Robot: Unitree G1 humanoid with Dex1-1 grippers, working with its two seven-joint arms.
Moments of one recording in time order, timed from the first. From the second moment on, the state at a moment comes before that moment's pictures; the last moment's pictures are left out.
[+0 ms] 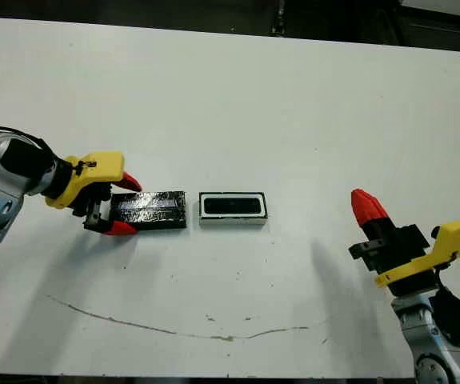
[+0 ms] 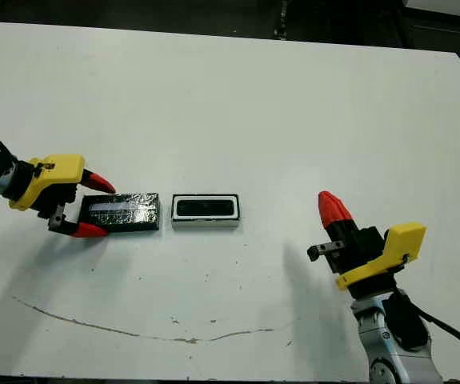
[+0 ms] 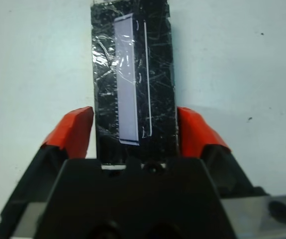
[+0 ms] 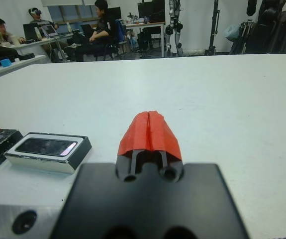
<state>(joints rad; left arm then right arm) -0.63 0.88 -0.30 0.28 0.01 0.16 -1.45 0.21 -0.22 -0.13 -0.45 0.43 0.19 0.31</state>
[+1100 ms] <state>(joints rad) -0.59 0.75 -0.10 0.27 -0.27 0.35 -1.33 0.21 -0.23 -0.12 -0.45 0.42 0.19 0.31</state>
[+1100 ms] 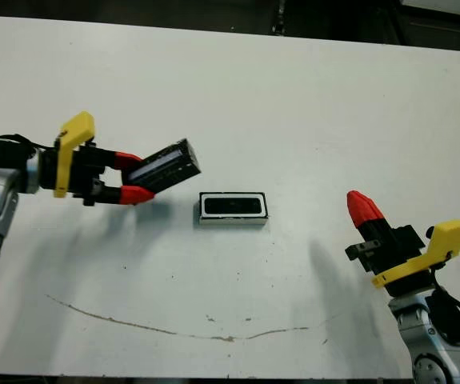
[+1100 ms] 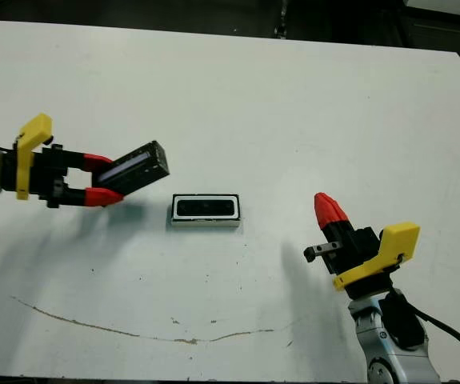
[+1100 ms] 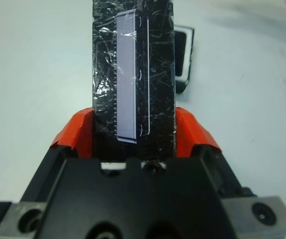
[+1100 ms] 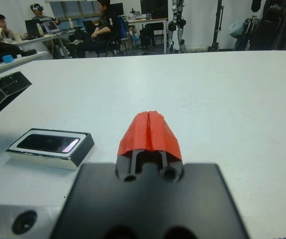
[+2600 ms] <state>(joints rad) -0.63 0.65 -0.31 0.13 -0.20 0.52 -1.23 0.21 -0.23 -0.11 -0.46 0.42 0.19 0.30</state>
